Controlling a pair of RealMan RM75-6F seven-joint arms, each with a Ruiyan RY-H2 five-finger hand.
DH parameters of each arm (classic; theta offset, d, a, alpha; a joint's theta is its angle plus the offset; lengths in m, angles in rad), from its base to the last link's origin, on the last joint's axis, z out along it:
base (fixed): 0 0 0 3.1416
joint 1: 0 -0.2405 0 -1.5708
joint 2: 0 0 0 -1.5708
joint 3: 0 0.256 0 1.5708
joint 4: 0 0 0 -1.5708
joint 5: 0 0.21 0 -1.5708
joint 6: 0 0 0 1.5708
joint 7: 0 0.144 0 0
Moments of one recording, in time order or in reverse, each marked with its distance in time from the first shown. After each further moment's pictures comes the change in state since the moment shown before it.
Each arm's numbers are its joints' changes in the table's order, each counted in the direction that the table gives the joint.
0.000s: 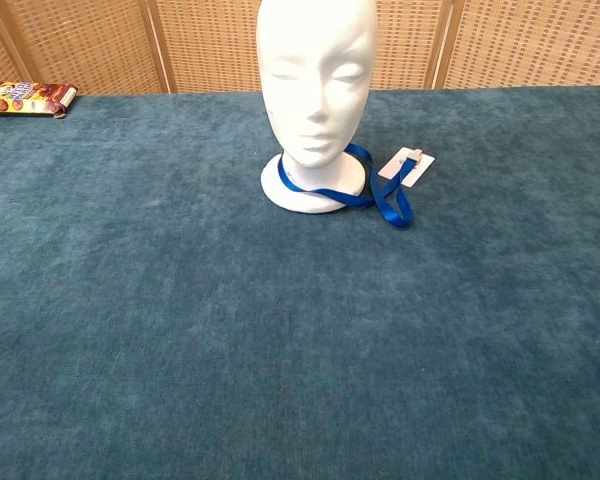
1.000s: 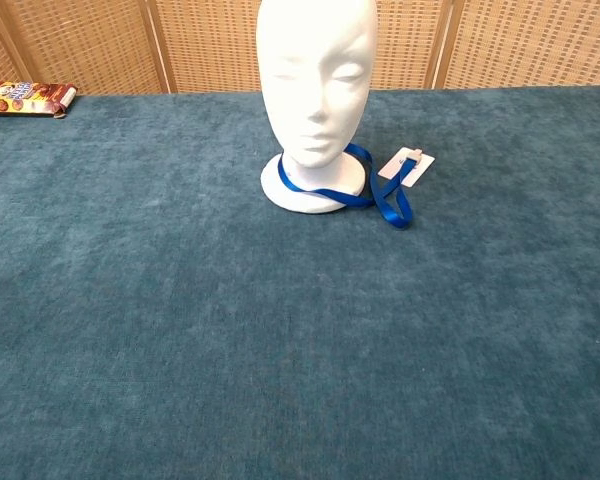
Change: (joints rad) left arm -0.632 -0.138 0.343 0.058 0.465 0.347 -0.556; right arm 0.563 -0.093 -0.273 0.355 -0.307 0.583 -0.098
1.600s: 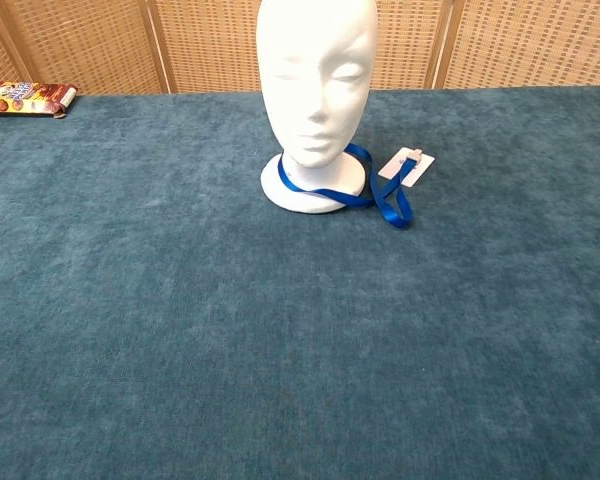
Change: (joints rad) left arm -0.225 0.134 0.078 -0.160 0.143 0.122 -0.058; right arm 0.229 0.108 -0.124 -0.054 -0.165 0.198 -0.102
